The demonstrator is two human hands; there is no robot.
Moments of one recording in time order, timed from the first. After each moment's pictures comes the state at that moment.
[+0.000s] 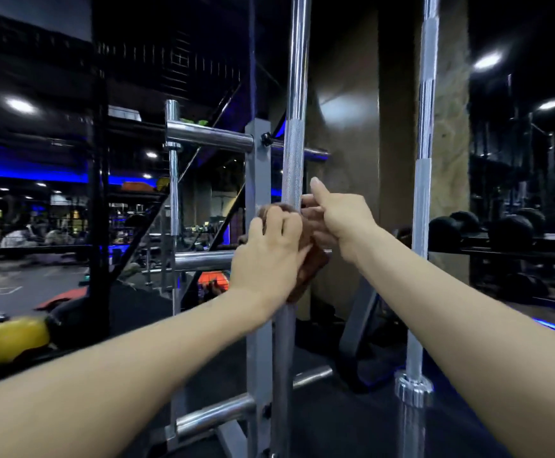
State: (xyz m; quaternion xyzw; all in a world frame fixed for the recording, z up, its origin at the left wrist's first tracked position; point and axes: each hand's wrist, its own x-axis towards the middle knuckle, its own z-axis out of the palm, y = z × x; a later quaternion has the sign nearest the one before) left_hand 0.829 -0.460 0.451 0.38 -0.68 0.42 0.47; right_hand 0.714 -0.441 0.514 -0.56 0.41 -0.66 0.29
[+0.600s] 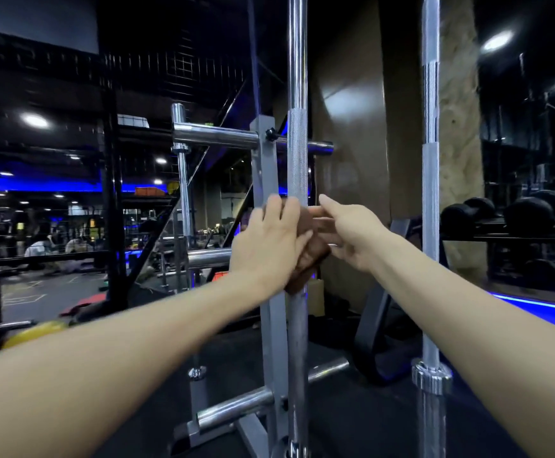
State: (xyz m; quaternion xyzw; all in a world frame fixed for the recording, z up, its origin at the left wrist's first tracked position) left_hand 0.839 -0.443 0.462 0.47 -0.71 0.37 0.38; right_hand 0.708 -0.440 0.484 -0.58 0.41 -0.61 0.36
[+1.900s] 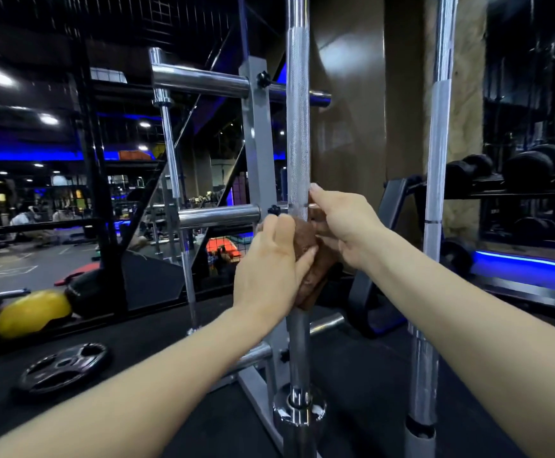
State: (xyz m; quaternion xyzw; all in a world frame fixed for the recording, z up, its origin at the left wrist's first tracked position) left_hand 0.844 -0.441 0.373 0.42 -0.76 0.15 0.48; right_hand 0.724 -0.448 0.430 -0.53 0.42 -0.65 0.36
